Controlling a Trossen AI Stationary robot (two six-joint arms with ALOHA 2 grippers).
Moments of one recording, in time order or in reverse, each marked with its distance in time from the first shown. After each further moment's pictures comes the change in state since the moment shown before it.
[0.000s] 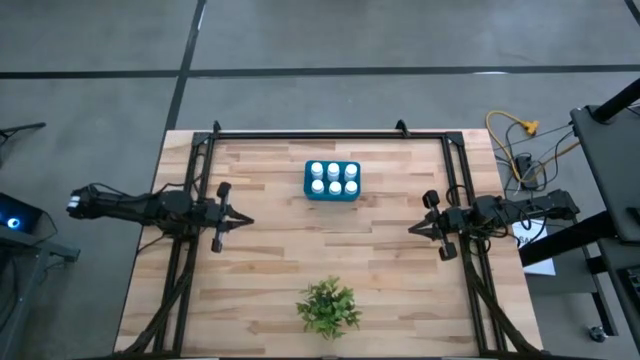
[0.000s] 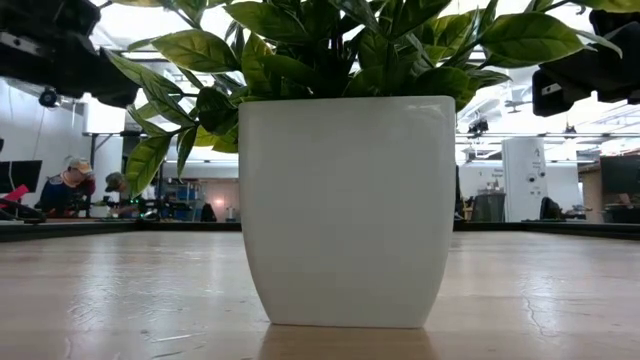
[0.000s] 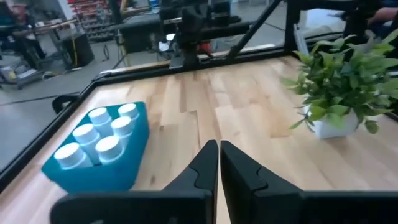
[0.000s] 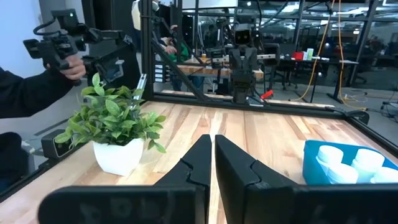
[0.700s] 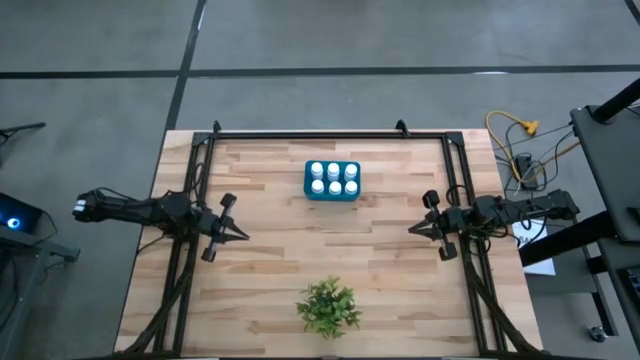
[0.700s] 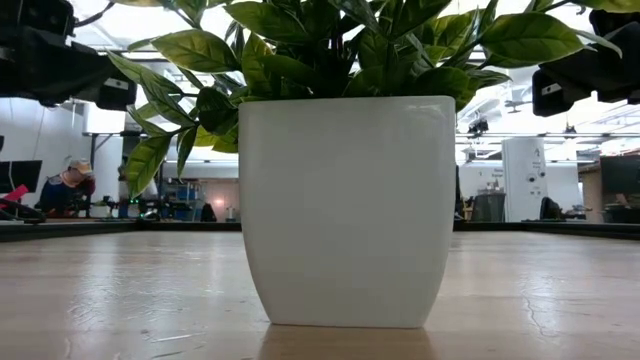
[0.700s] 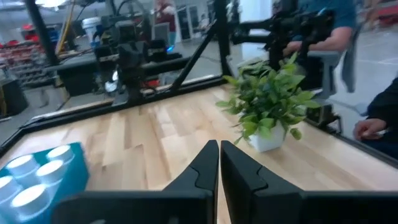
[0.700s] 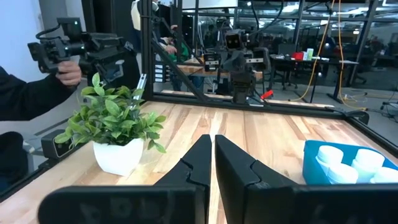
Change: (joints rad) left arm 0.001 -0.114 -0.133 0.144 0.262 0.044; right arm 0.000 0.000 0.000 0.000 0.000 -0.001
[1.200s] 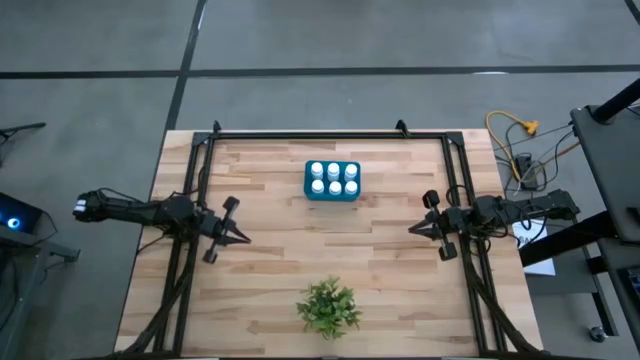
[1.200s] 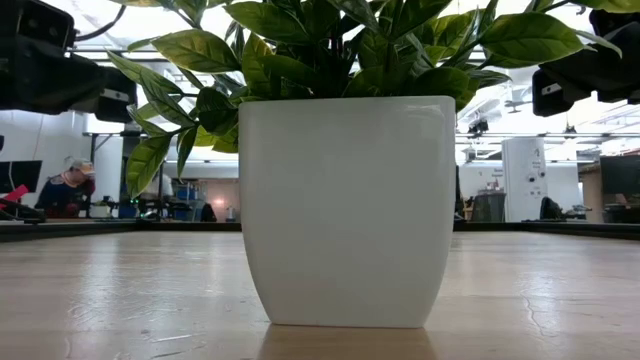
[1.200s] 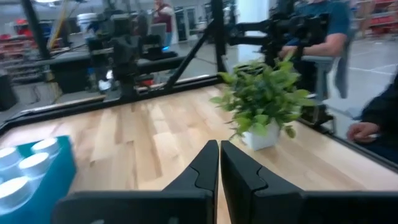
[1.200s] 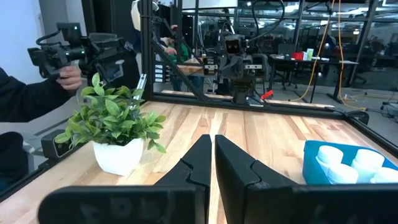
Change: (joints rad) left arm 0.000 -0.003 -0.065 0.068 0.028 -0.045; right arm 0.000 0.000 0.000 0.000 0.000 0.001
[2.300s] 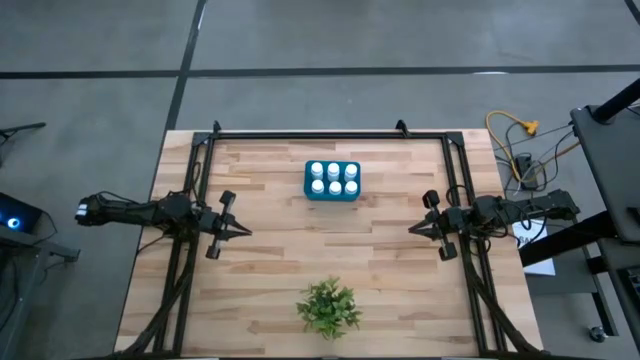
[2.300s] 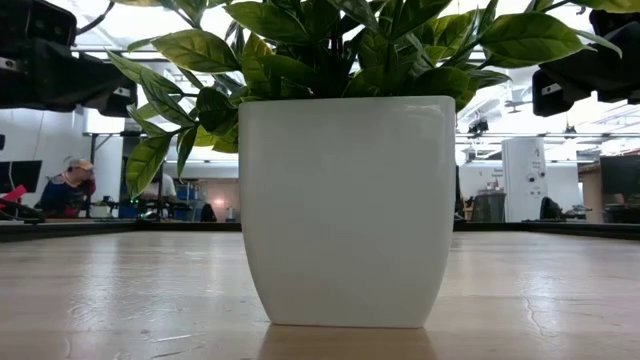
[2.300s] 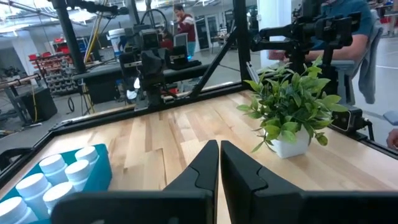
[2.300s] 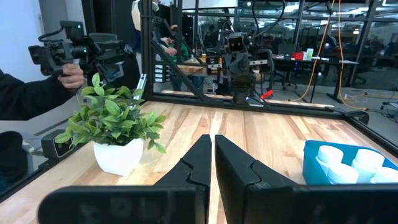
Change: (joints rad) left arm 0.031 -0.055 -0.003 -0.005 -0.069 0.053; right arm 0.000 0.000 0.000 0.000 0.000 0.000
